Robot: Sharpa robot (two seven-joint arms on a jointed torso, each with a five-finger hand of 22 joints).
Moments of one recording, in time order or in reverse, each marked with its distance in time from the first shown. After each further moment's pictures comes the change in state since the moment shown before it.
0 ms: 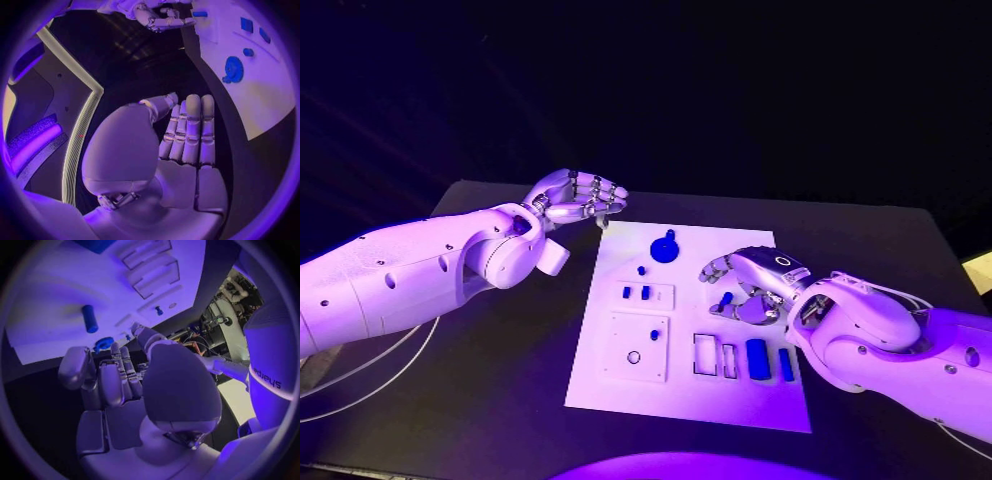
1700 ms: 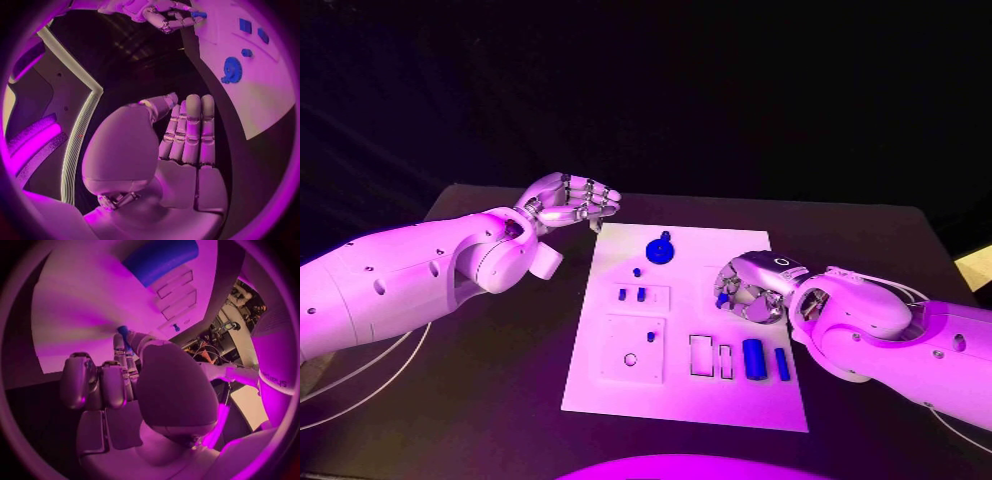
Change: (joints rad) left arm 0.000 -0.006 0.000 0.001 0.001 0.010 -0.004; left_hand -0.004 0.004 -0.003 -0.003 0.000 0.000 0.000 0.000 0.000 0.000 0.000 0.000 0.000 0.000 0.000 0.000 -0.001 0.000 0.000 0.000 0.000 -0.001; right arm 0.002 0.010 -0.003 -0.058 0.018 0.102 -0.033; right_hand 0.058 0.038 0.292 0.053 -0.107 0.185 0.006 0.048 0.019 0.284 -0.064 0.035 0.006 -0.002 -0.038 0.035 0.034 -0.011 0.074 -0.045 0.190 -0.001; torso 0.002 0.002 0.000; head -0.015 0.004
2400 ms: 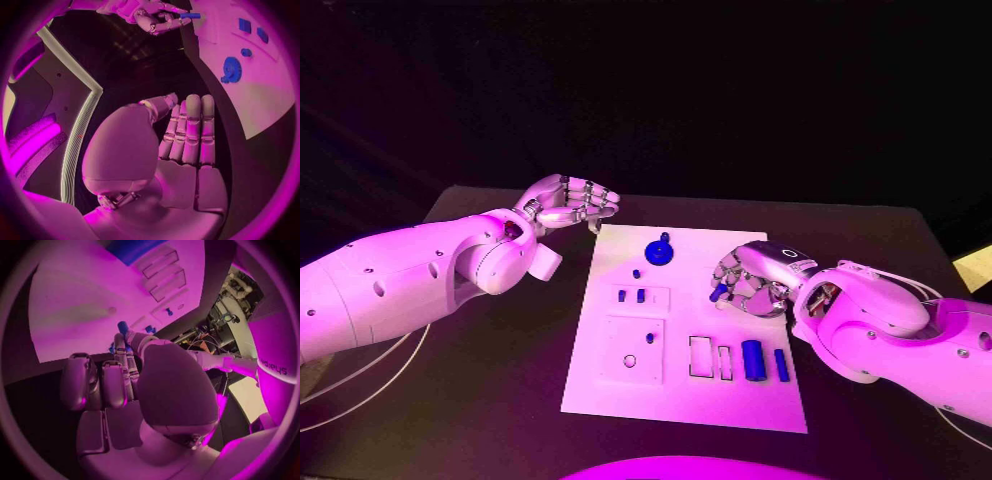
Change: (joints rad) left arm 0.000 0.004 0.000 -0.006 0.001 0.002 -0.004; left_hand -0.004 0.004 0.000 0.000 0.000 0.000 0.000 -0.005 0.000 0.000 0.000 0.000 -0.001 0.000 0.000 0.000 -0.001 0.000 0.000 0.000 0.000 0.000; right arm 0.038 -0.042 0.004 0.088 0.053 -0.056 -0.014; right_hand -0.015 0.005 0.029 -0.029 0.012 0.012 -0.005 0.006 0.000 0.016 0.000 -0.023 -0.001 0.000 -0.007 0.000 0.000 0.000 0.003 -0.003 0.008 0.000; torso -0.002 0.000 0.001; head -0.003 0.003
